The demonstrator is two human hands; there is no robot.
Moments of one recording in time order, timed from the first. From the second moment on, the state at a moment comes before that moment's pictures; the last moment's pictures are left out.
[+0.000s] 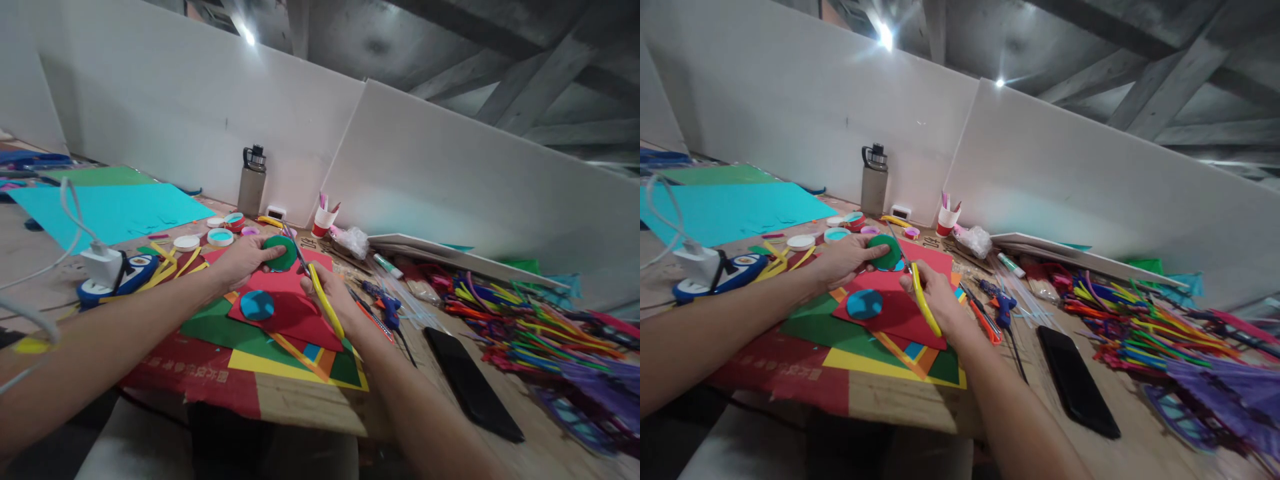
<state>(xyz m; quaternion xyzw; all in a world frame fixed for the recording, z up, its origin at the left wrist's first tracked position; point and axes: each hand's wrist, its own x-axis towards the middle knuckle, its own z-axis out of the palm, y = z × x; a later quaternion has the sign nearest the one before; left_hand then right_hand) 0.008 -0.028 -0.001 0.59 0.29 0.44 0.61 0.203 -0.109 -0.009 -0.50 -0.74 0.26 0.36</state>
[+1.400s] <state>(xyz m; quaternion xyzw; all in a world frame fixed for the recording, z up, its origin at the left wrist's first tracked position) 0.004 -0.024 -0.003 0.65 0.32 0.38 0.57 0.212 -0.109 -0.003 -0.50 -0.76 0.26 0.31</state>
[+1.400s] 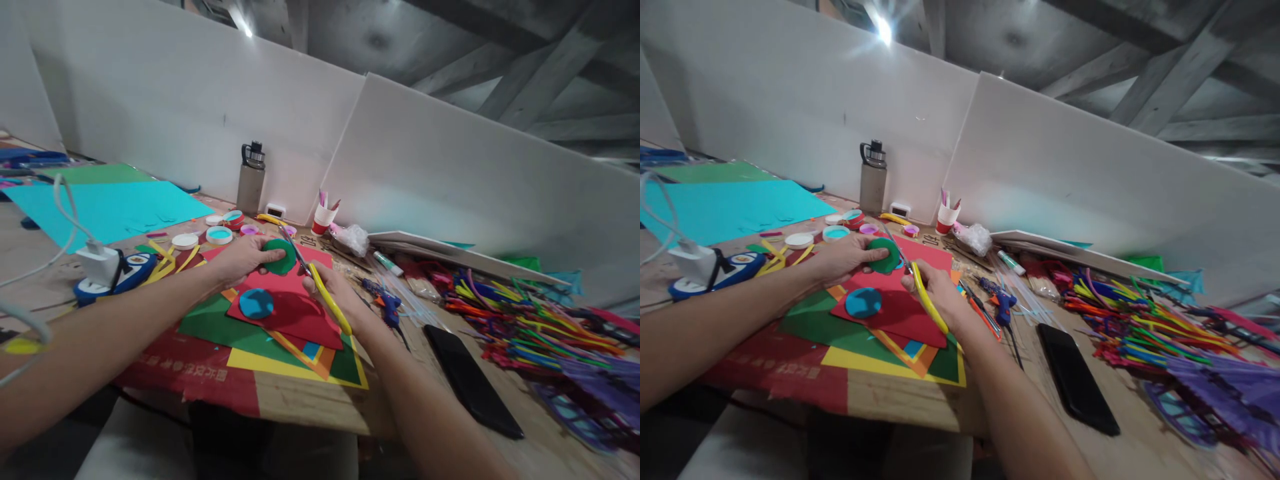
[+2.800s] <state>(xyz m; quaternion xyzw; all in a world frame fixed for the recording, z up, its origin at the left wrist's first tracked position) -0.005 -0.024 0.006 0.72 0.32 0.29 0.53 0.218 -0.111 0.005 -0.51 -0.80 0.23 0.23</state>
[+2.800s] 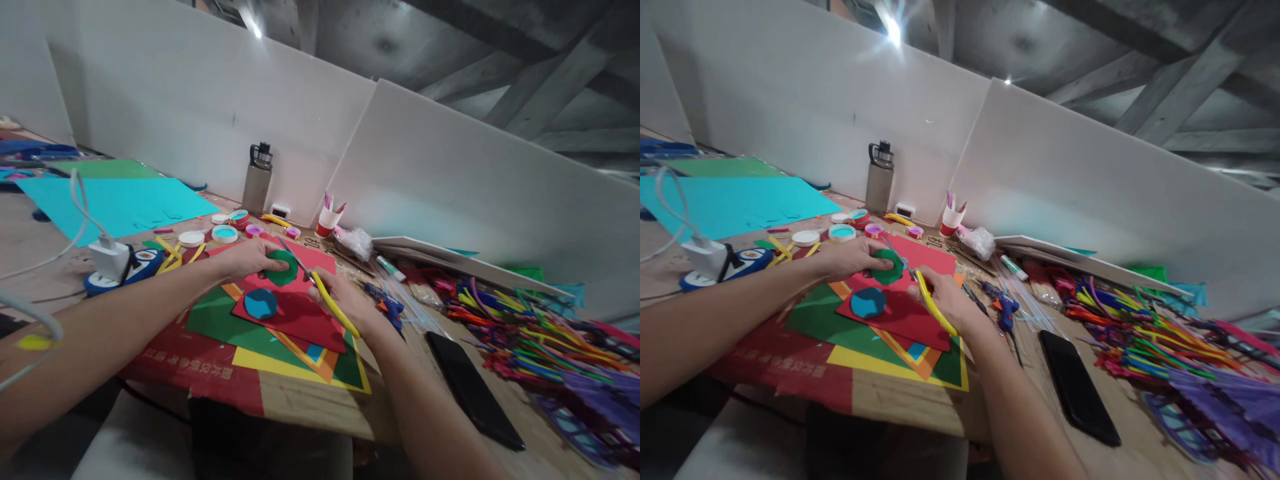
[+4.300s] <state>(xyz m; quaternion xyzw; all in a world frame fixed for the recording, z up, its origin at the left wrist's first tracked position) -0.013 -0.011 0.004 0.77 0.34 0.21 0.49 0.220 -0.102 -0.007 -0.50 -0.80 0.22 0.23</state>
